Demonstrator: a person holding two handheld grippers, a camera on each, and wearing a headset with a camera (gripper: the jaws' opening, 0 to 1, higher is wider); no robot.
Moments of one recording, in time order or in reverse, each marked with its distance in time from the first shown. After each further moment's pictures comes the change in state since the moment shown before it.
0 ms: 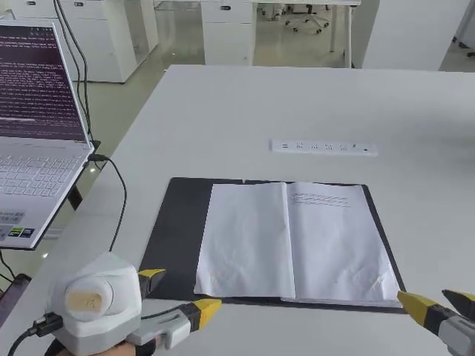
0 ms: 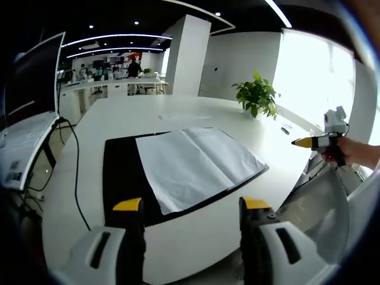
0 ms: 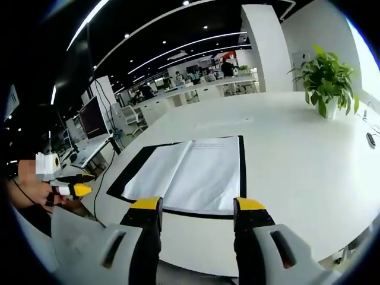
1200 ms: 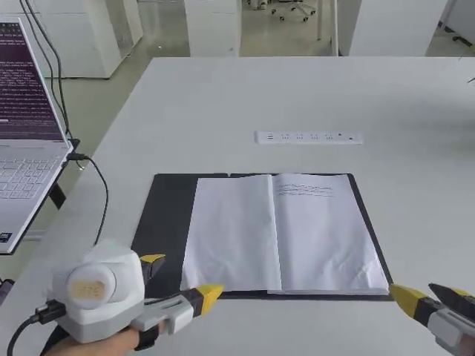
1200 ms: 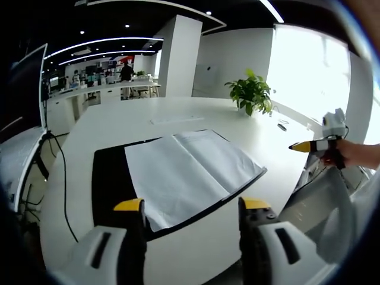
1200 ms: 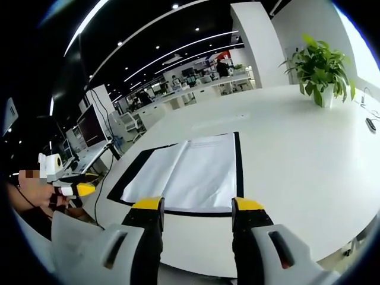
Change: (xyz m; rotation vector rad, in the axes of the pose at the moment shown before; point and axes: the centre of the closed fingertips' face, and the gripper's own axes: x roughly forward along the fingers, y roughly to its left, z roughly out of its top) left arm 0.041 -0.020 0.014 0.067 0.015 -0.036; right arm 0.011 -0.015 -0.011 0.059 -0.013 0.012
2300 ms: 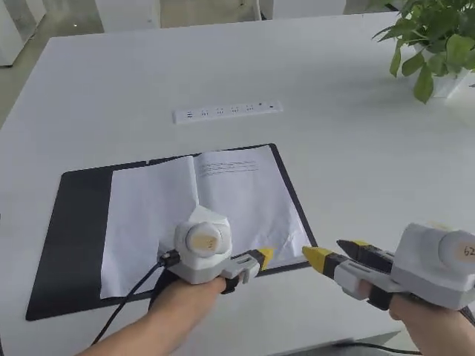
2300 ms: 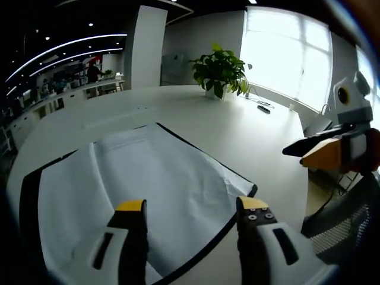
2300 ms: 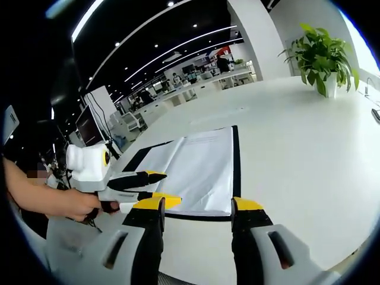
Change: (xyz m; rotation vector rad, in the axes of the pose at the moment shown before) left arm 0.188 -0.136 -0.004 0.129 0.064 -0.159; right arm 0.024 -0.022 -0.007 0.037 0.023 0.031
